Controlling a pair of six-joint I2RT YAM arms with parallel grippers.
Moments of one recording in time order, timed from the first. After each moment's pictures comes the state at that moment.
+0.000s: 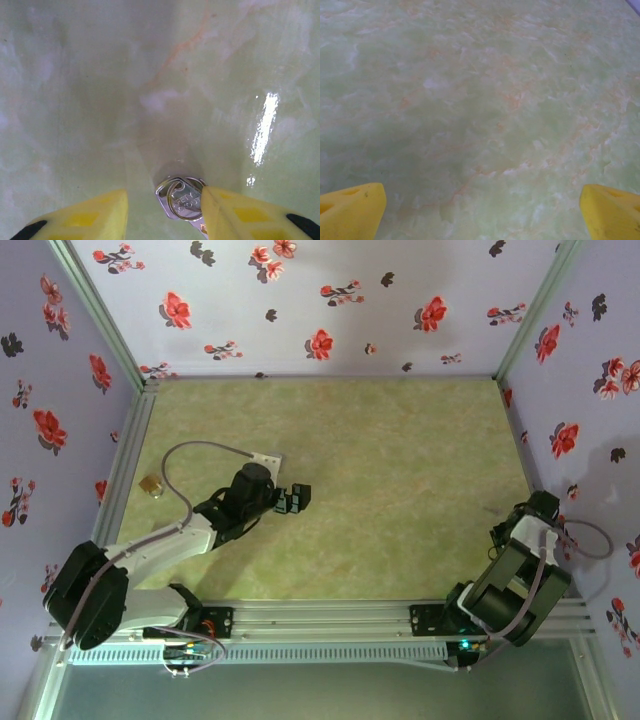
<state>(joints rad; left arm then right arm) -0.75 1.24 0.65 0.01 -0.09 -0.42 -0.69 1.23 0.56 -0.63 0.02 0.70</state>
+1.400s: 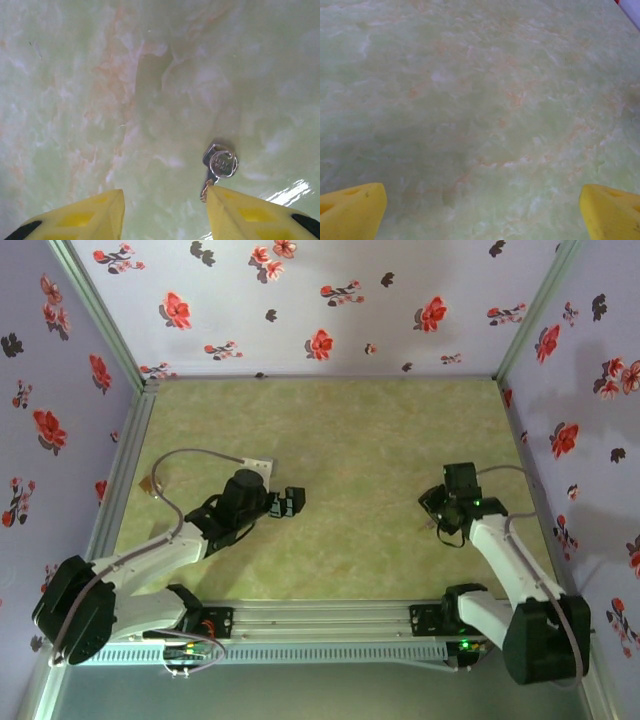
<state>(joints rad) -0.75 1.14 0.59 -0.01 -0.10 -0.47 0.12 1.07 0.64 -0.64 -0.05 0.91</state>
